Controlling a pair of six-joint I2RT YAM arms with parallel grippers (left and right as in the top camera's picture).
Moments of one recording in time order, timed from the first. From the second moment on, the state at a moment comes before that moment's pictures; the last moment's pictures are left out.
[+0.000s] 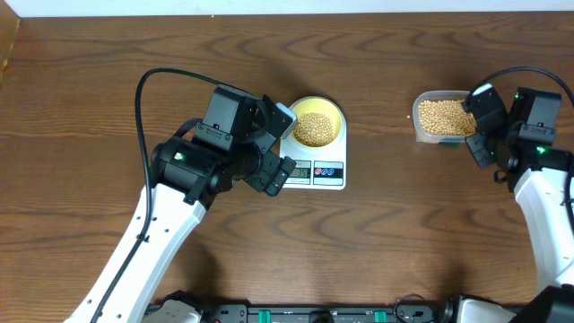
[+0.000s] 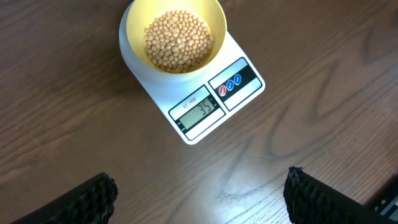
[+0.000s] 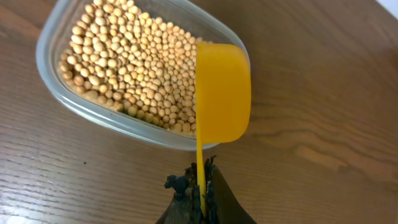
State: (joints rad) left arm -0.43 1.31 1.29 -1.01 0.21 0.20; right arm -0.19 1.41 0.99 -0.51 0.00 -0.66
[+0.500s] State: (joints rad) left arm -0.43 1.31 1.29 -1.01 0.21 0.20; right arm -0.19 1.54 0.99 -0.42 -0.03 -0.66
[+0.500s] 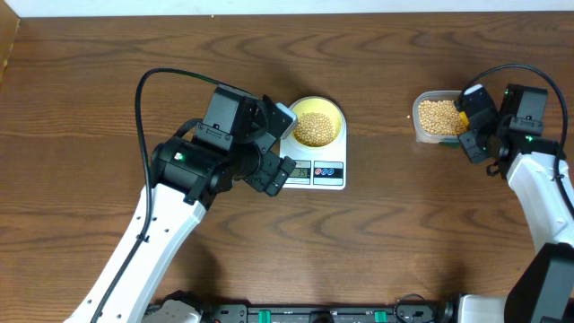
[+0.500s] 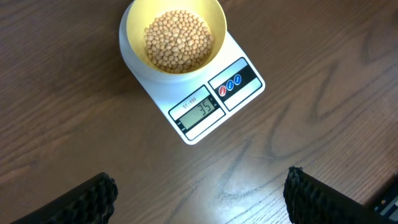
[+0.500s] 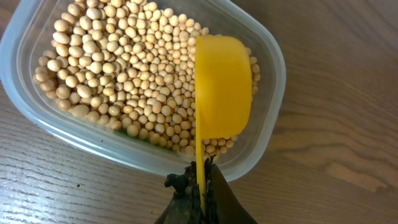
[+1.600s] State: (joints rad) left arm -0.43 1.31 1.29 -1.01 0.21 0.20; right arm -0.19 1.62 0.99 -0.40 -0.30 -0.57
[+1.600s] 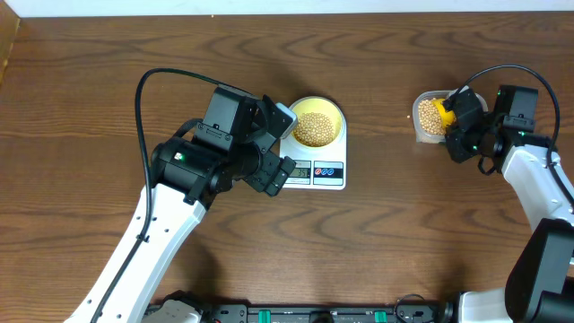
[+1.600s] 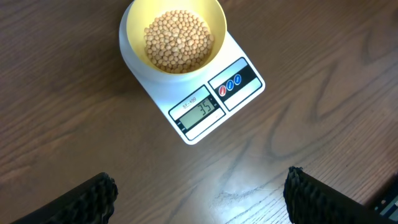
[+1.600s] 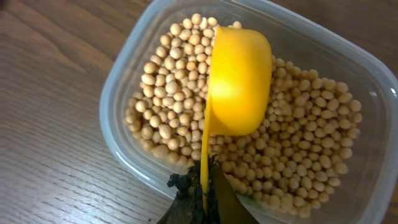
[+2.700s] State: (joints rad) left arm -0.43 1.31 1.29 -1.01 0.21 0.20; right arm -0.28 1.63 0.99 -0.45 -0.57 -0.41
